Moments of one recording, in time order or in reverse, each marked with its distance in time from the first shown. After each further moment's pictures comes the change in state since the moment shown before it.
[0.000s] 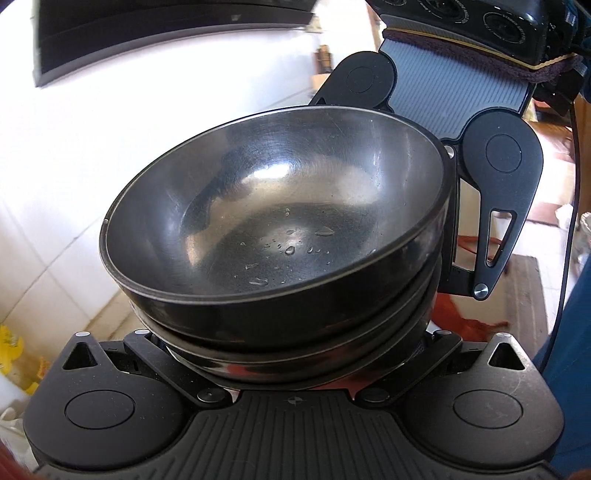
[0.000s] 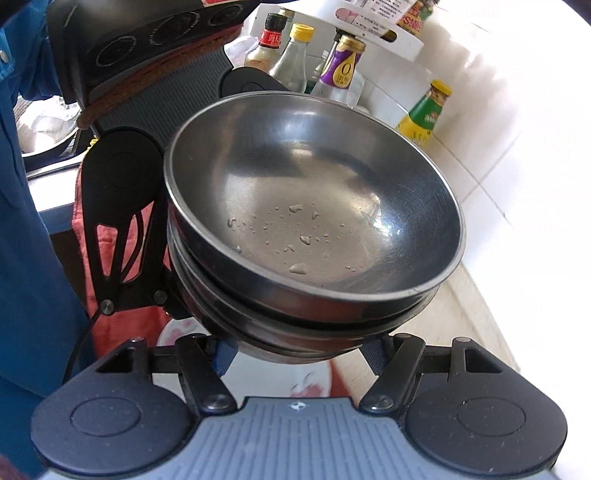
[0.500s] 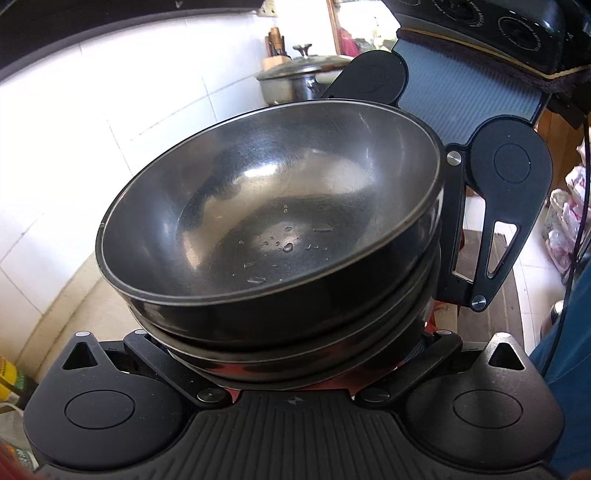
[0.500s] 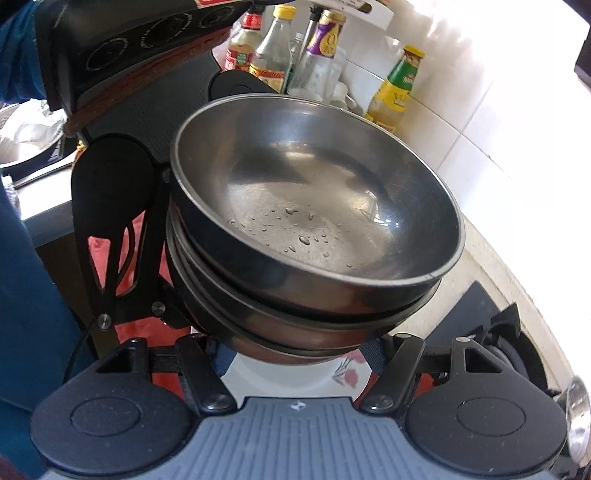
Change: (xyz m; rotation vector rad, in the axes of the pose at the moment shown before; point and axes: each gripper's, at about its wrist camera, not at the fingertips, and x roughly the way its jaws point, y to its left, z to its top) left arm 0.036 0.009 -0.009 0.049 0.047 -0.095; right arm 0.010 0.040 -0.040 0.153 0.011 -0.065
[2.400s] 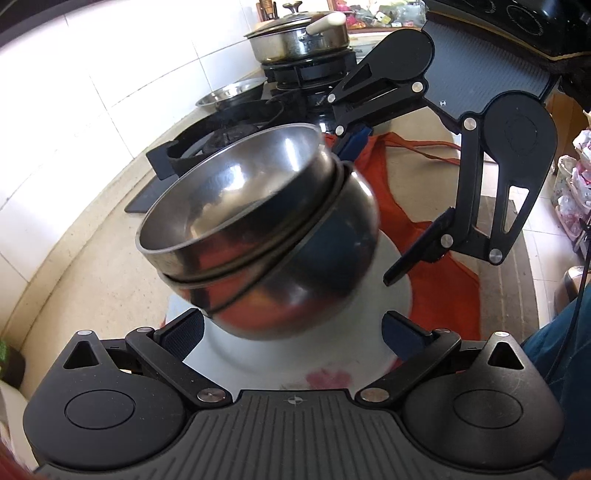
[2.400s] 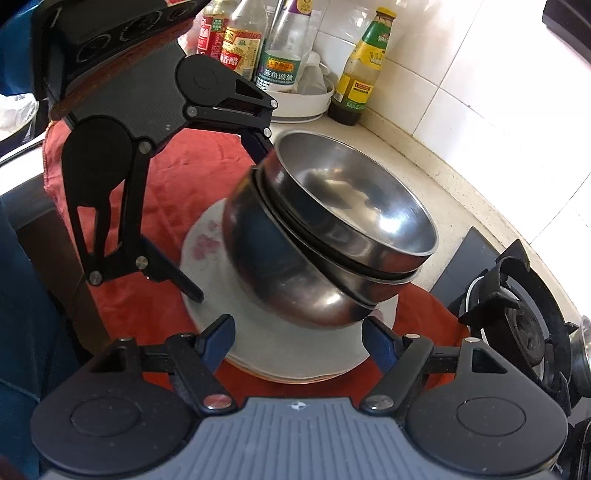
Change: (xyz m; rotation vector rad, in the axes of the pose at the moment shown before) left arm 0.011 -0.053 0.015 0.030 0.067 0.027; right arm 0.022 0.033 -0.042 0.090 0.023 -0.085
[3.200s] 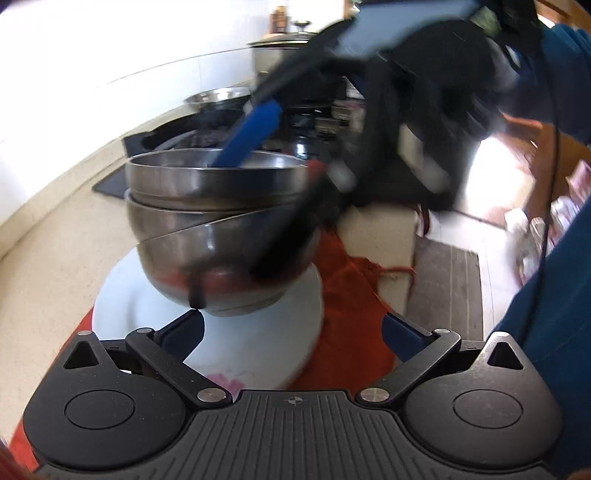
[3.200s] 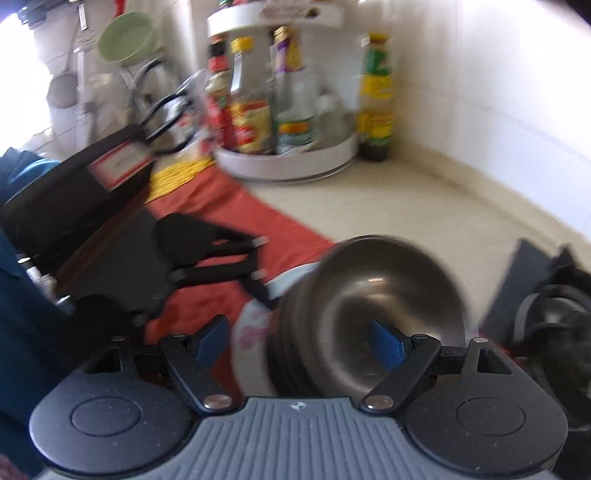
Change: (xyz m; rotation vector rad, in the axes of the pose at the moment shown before) left arm -0.003 -0.019 0.004 -0.223 -0.055 -0.120; right arm -0.001 -0.051 0.039 0.176 -0.111 0.324
